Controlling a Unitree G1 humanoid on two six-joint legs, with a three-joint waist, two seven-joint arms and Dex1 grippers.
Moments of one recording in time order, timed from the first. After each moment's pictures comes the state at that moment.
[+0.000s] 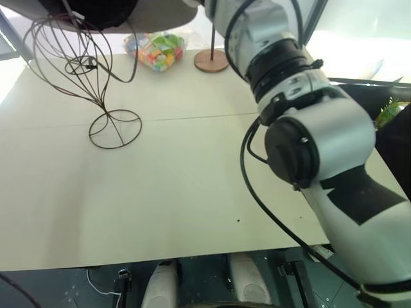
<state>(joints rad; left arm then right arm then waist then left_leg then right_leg) -0.05 1.10 1.35 -0.24 -1.22 1.03 -0.67 -1.87 -0.02 -0.15 1.29 0.09 -0.05 0.42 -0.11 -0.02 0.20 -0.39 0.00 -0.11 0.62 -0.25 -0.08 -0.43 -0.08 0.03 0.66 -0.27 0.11</state>
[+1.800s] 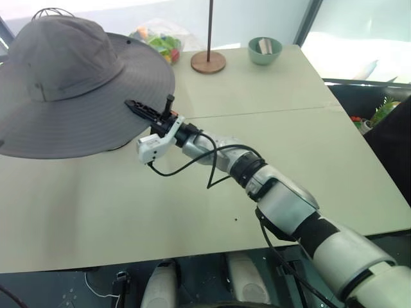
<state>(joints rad) -0.09 1.20 1.38 -0.12 -1.15 1.10 -0.72 -1.23 -0.01 0.66 1.03 -0.91 -0.57 -0.49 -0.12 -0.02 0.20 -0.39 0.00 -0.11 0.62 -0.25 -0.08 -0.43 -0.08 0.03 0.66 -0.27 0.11</state>
